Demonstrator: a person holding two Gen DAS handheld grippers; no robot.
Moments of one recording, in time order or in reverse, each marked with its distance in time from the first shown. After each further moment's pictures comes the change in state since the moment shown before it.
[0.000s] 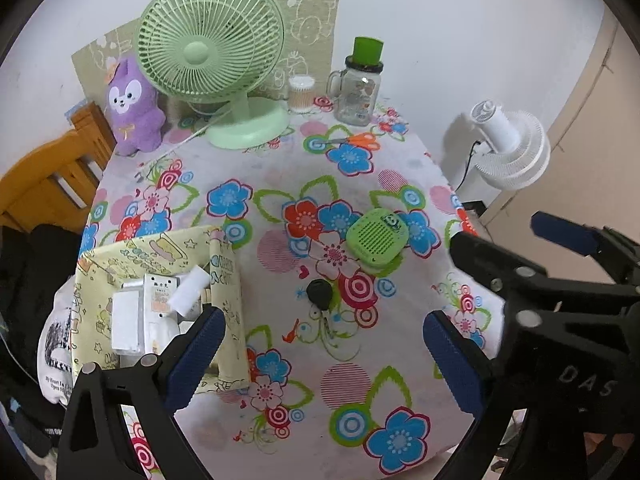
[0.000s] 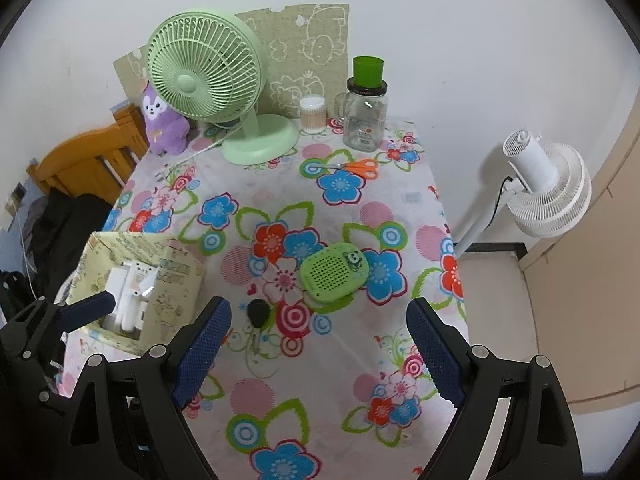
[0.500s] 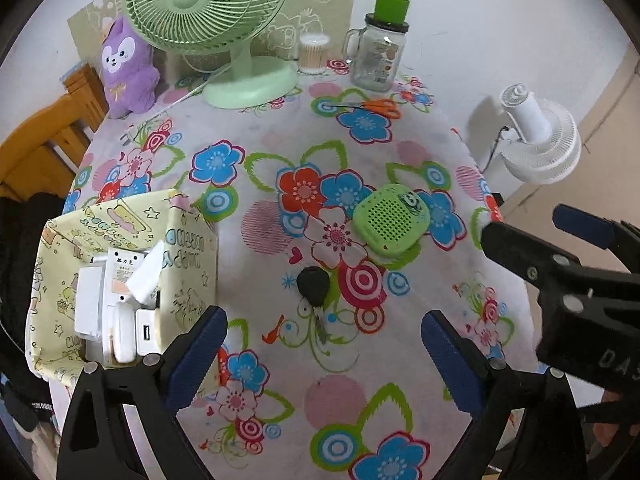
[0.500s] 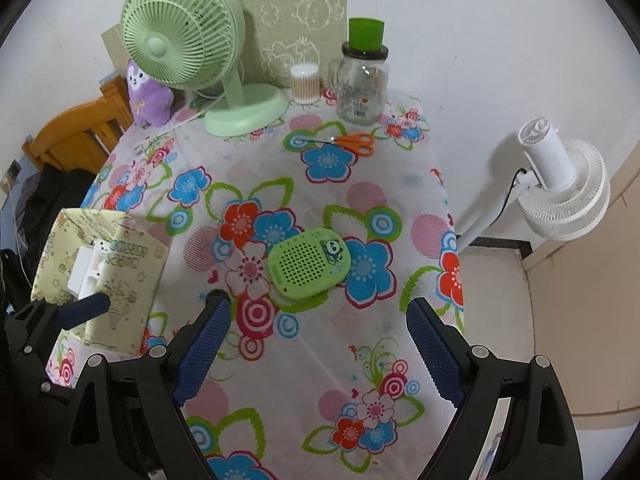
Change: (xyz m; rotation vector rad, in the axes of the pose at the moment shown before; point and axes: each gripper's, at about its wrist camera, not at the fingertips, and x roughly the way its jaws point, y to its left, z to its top) left arm 0.065 -0.009 0.001 -0.075 0.084 0.041; right arm 0.061 -0.035 0.004 -0.048 0.089 0.015
